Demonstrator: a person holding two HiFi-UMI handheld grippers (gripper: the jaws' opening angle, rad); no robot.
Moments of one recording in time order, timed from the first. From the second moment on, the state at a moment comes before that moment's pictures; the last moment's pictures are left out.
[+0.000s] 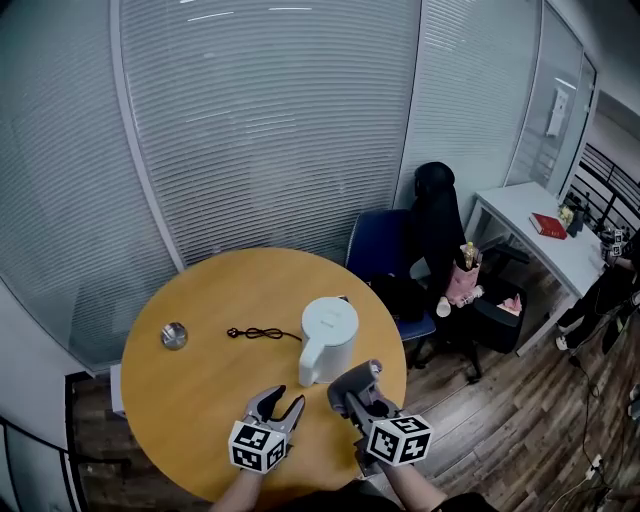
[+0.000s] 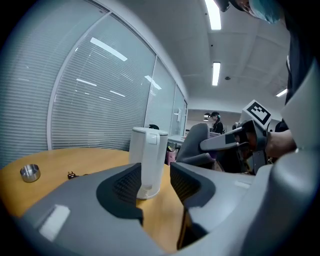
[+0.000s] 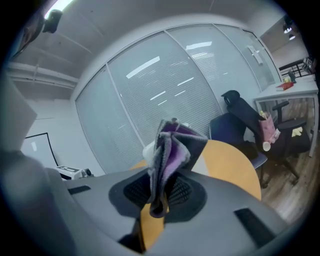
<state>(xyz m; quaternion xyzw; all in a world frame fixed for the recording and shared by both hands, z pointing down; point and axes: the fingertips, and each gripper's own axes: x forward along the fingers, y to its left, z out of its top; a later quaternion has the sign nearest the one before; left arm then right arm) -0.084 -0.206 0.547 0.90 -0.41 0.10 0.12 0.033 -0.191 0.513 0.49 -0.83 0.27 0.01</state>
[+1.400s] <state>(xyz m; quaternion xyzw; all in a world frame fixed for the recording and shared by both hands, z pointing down) -0.045 -0.267 0.542 0.90 -0.42 0.12 0.08 0.026 -0.278 0.643 0.45 -0.80 0.38 0.08</state>
